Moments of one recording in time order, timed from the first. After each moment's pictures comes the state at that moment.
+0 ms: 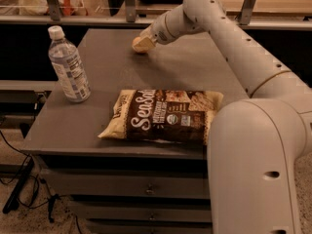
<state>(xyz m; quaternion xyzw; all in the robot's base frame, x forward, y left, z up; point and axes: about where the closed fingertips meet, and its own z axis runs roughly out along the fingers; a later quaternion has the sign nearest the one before) 0.826 0.020 0.866 -0.51 0.72 0.17 0.44</state>
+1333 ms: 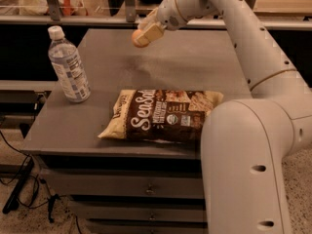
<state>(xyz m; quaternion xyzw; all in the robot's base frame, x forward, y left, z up) 0.782 0.014 0.923 -0.60 0.64 0.21 0.43</state>
